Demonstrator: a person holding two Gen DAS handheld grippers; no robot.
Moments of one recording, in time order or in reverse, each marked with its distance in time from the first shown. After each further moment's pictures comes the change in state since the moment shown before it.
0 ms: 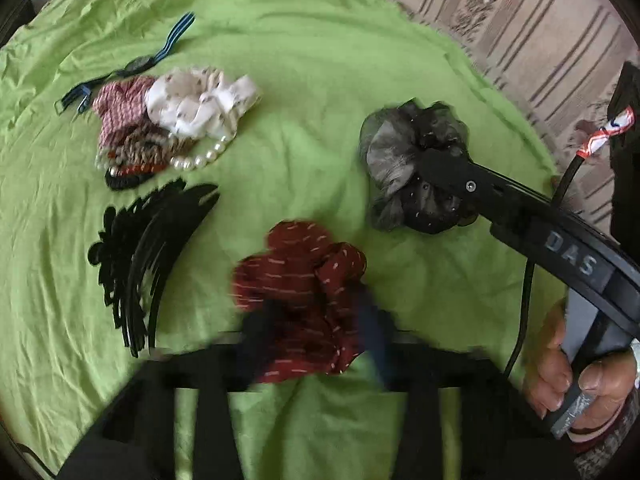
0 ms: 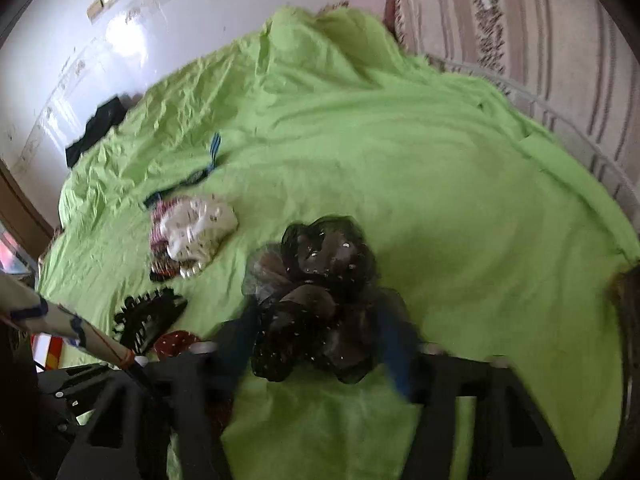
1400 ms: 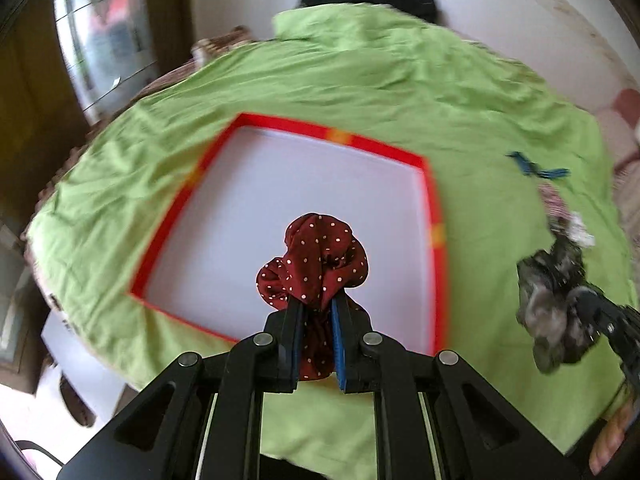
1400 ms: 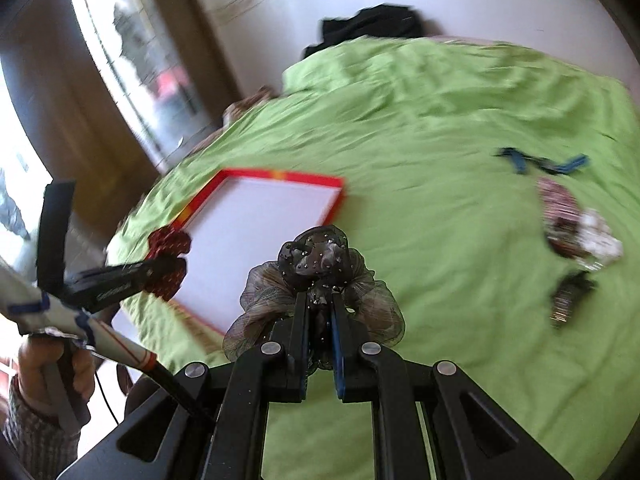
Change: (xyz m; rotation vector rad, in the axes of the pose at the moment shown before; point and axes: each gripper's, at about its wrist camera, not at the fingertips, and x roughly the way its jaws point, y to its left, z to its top) left arm -0.287 0.326 -0.262 -0.675 -0.246 0.480; right arm -0.061 0.392 -0.124 -0.563 0.154 0.445
